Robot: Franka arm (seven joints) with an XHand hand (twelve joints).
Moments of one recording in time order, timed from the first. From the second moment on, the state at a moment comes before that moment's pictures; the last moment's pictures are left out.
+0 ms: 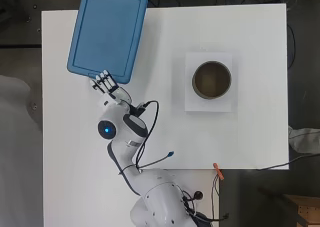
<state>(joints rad) 0.82 -0.48 -0.47 -2.69 -0.81 2.51 -0.63</state>
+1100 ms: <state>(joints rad) 0.71 -0.21 -0.42 -2.49 -0.44 2.23 -0.69</state>
